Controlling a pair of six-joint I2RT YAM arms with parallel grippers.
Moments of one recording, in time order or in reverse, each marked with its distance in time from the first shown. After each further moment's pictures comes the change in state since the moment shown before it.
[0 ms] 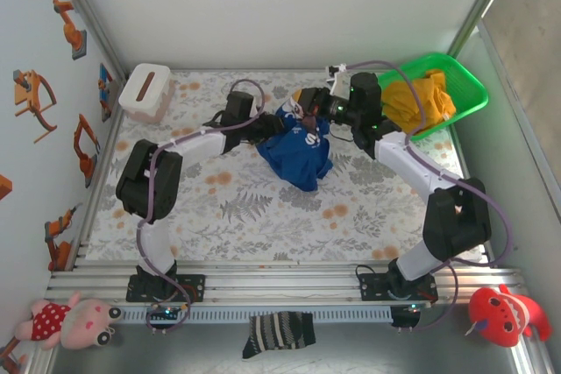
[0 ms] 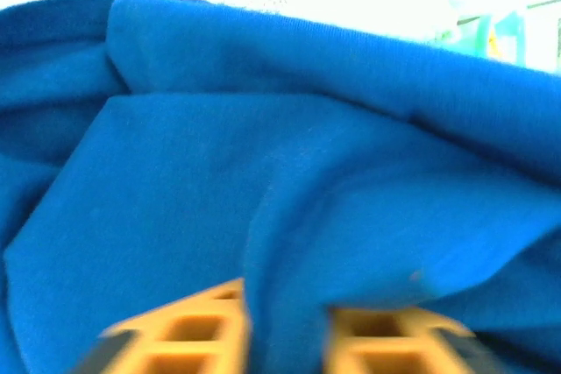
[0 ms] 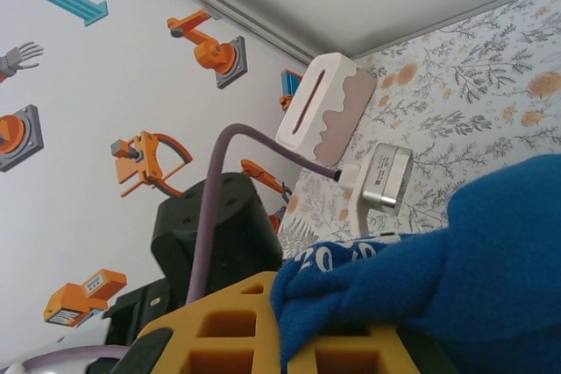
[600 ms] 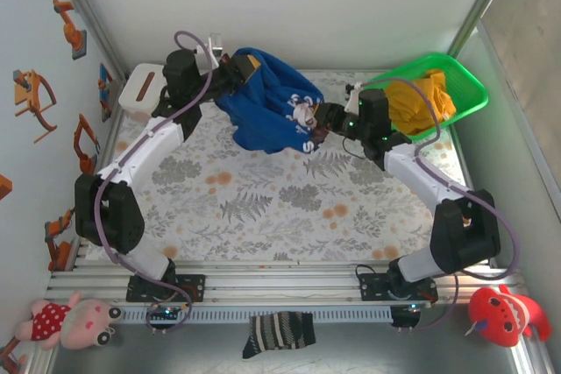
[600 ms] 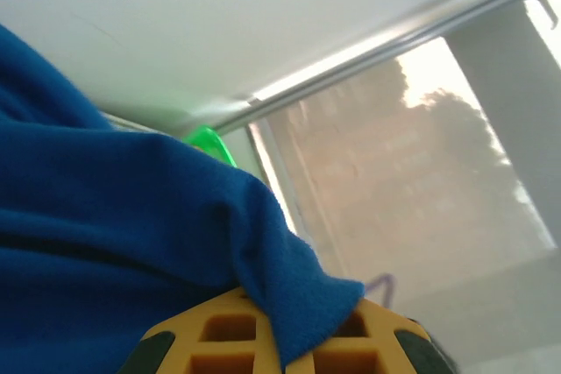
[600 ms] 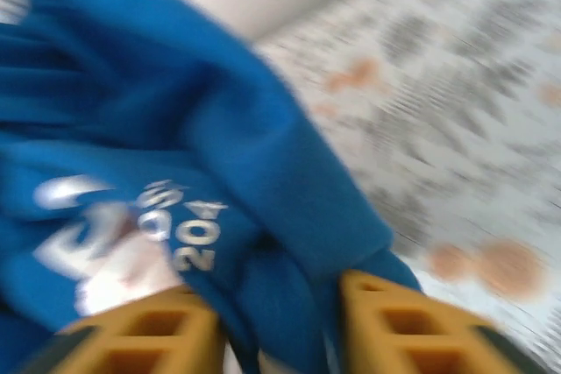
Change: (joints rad) left arm 0.155 -0.318 0.028 0.299 0.275 -0.171; right arm -0.056 -0.080 -0.177 -0.185 0.266 -0.163
